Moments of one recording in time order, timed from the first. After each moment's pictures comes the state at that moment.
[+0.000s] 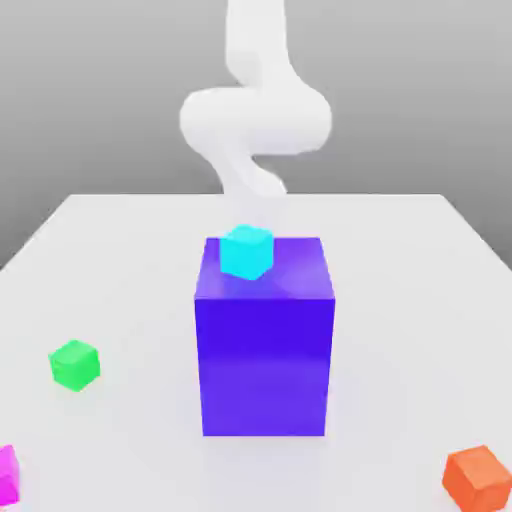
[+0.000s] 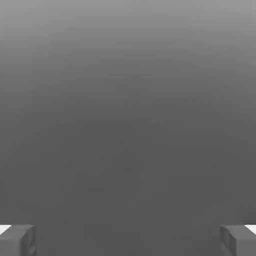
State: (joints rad) arm -0.03 -0.71 -0.01 -2.29 0.01 2.32 0.84
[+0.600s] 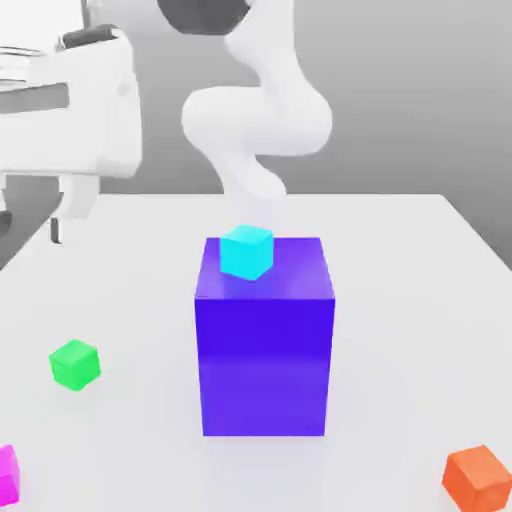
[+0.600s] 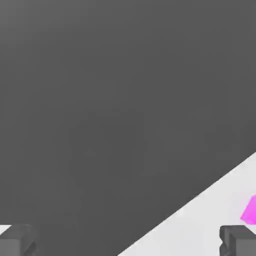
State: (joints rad) arm -0.22 -0.05 -0.15 -2.23 0.07 2.49 1.12
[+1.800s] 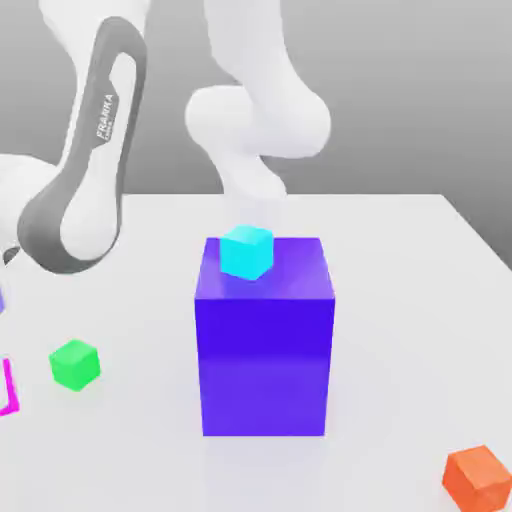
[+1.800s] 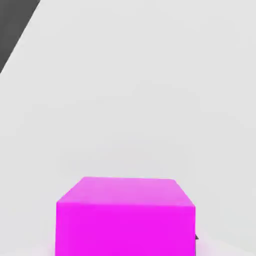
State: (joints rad) arm -0.42 0.19 -0.27 -2.45 0.07 2.63 1.03
